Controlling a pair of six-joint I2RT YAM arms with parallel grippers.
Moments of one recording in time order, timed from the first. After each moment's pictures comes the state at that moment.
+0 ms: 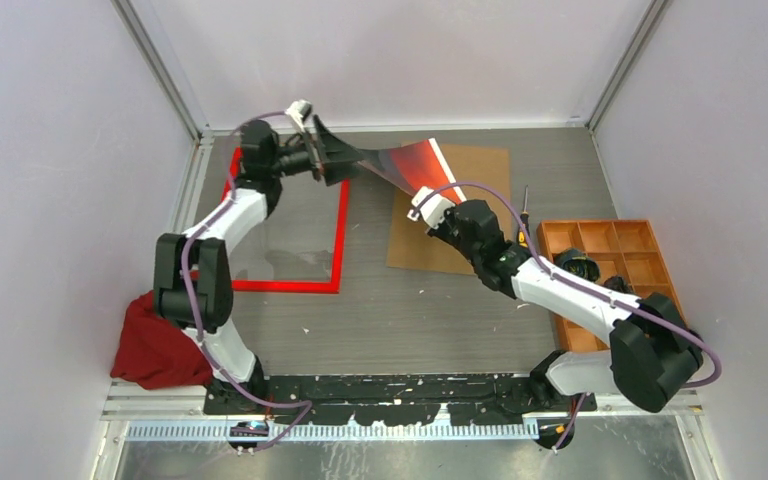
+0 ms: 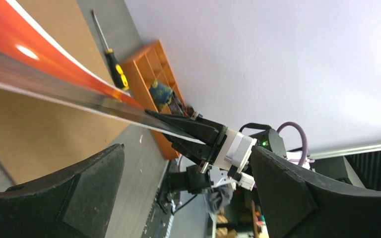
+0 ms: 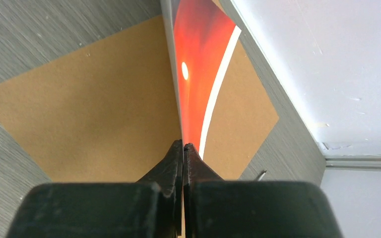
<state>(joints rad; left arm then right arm) -0.19 1.75 1.23 0.47 1.08 -1.16 0.65 1.31 0.77 0.15 0.24 -0.62</state>
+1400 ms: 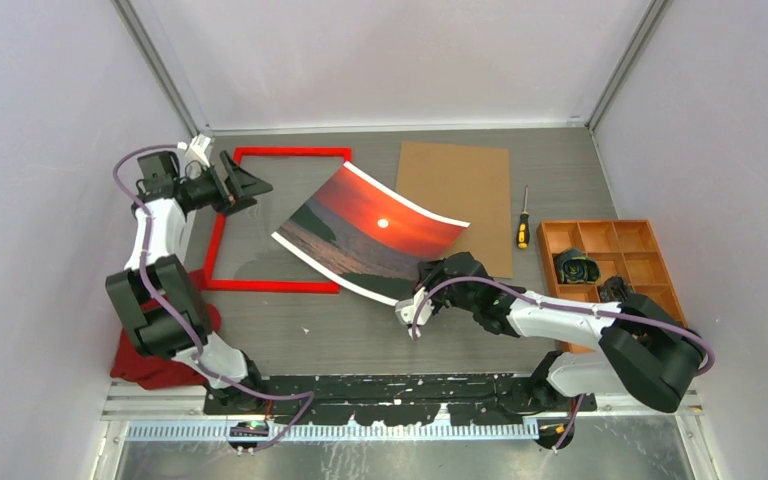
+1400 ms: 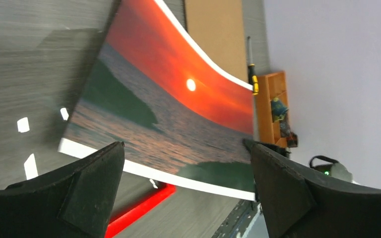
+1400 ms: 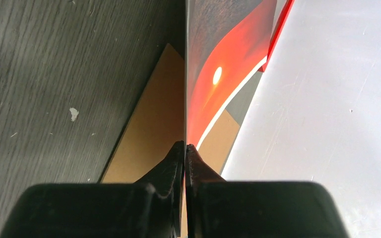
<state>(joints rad) 0.38 1.55 1.20 -0.43 1.08 -0.28 0.83 1.28 0.46 0.28 -0.07 -1.51</state>
